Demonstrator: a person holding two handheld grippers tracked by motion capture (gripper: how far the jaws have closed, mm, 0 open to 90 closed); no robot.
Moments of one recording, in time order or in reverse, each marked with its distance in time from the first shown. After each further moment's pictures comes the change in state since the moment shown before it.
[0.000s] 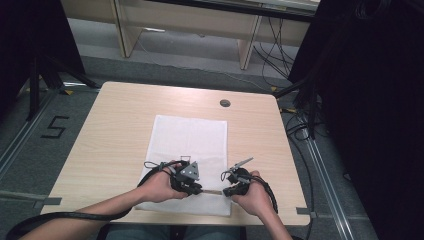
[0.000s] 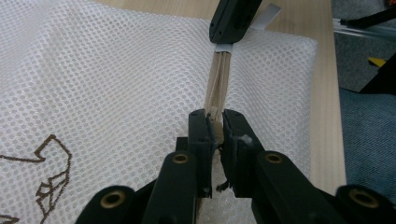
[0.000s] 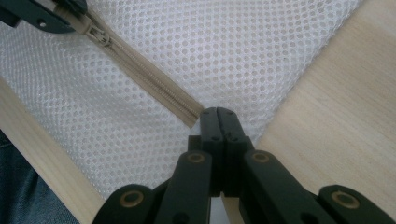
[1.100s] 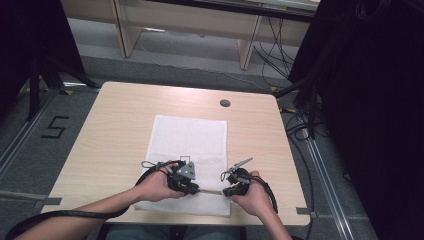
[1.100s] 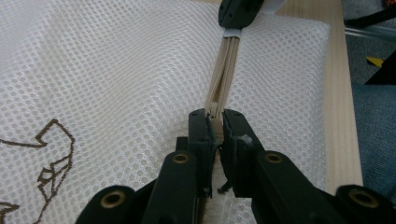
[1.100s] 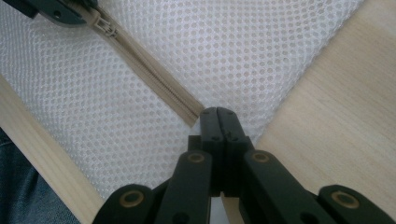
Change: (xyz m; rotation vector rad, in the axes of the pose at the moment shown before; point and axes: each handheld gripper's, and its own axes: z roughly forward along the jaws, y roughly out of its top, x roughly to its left) left arm 0.008 -0.013 0.001 0.000 -0.001 0.001; right arm 0.001 0.000 0.000 -0.005 0.002 -0.016
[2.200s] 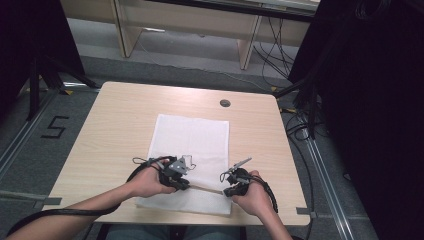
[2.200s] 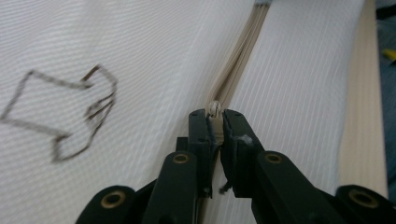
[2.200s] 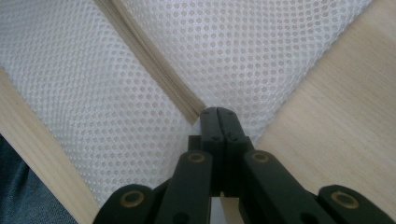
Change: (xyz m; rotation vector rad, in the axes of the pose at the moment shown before) left arm 0.017 -0.016 -0.025 0.057 0.045 -0.032; right arm 0.002 0.001 -0.002 0.036 -0.030 0.010
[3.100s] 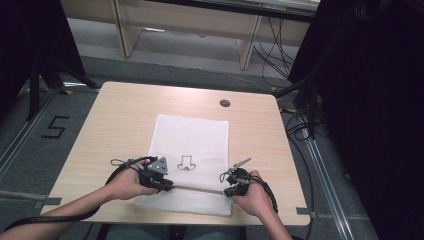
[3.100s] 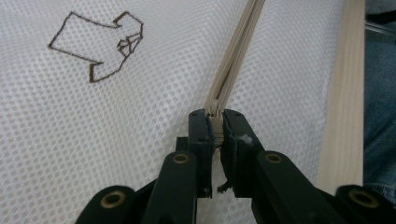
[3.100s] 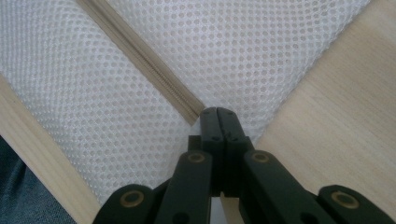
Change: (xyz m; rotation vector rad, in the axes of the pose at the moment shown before) left arm 0.003 -0.033 -0.030 0.021 0.033 -0.005; right arm 0.000 0.000 0.000 -0.002 -0.013 -0.018
